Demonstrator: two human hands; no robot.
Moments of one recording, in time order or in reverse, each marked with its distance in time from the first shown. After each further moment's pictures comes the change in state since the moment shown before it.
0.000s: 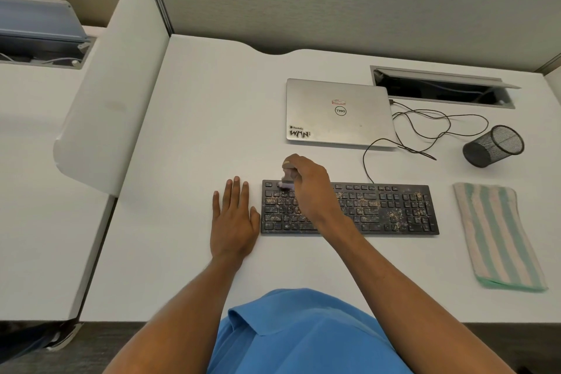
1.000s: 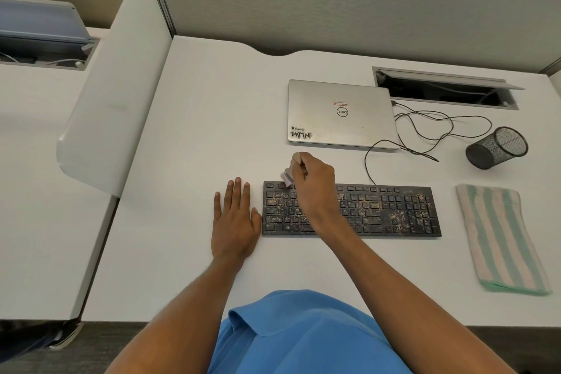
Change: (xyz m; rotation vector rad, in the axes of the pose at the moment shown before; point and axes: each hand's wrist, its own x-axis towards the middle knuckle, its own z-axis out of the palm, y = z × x) left_hand 0.001 0.000 0.001 0.003 -0.009 -0.003; right_hand 0.001 -0.011 0.001 0.027 0.179 0.095
